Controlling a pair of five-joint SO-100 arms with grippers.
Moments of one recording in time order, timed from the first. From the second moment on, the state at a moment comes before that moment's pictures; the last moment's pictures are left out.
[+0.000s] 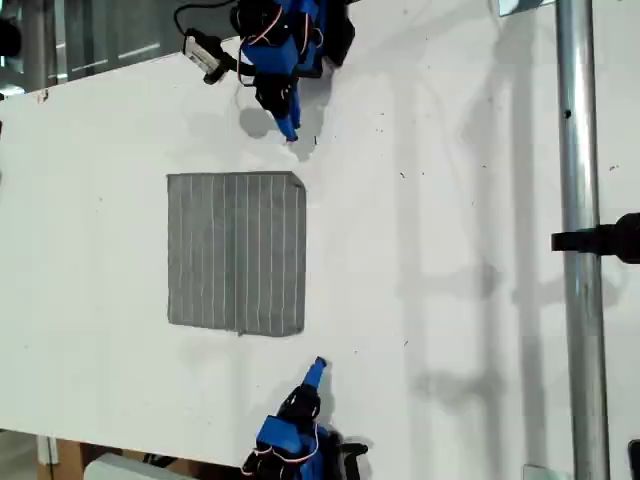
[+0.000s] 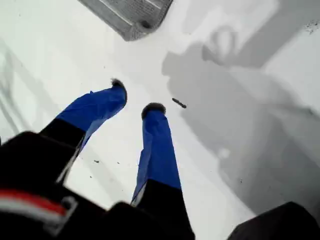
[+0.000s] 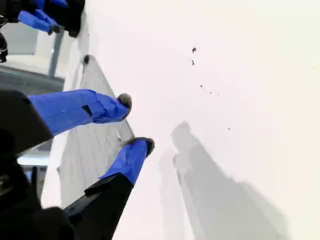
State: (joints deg) arm 0 -3.9 198.3 178.4 73.5 -54.8; arm 1 13.4 188.7 166.1 83.5 86.3
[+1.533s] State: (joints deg) arm 0 -11.3 198.5 178.5 70.7 -72.8; arm 1 17.7 98.4 113.5 68.5 32.0
